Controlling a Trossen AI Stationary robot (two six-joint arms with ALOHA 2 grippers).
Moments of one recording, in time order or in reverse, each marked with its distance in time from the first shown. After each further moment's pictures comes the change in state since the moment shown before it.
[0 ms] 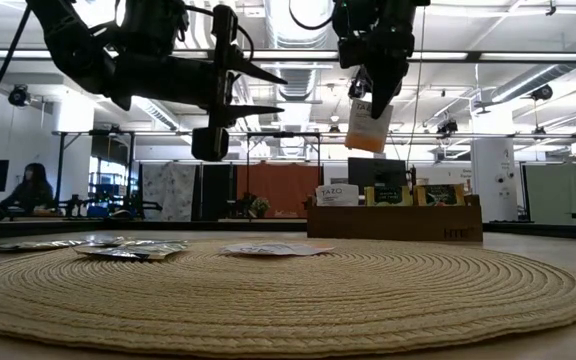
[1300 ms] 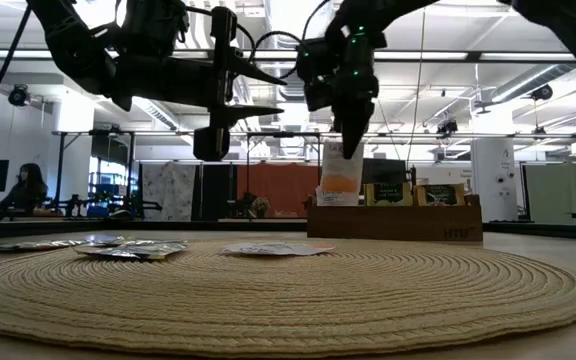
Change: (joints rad) left arm 0.010 0.000 0.000 -0.002 0.011 0.077; right arm -0.002 0.284 0.144 0.002 -0.070 -0.068
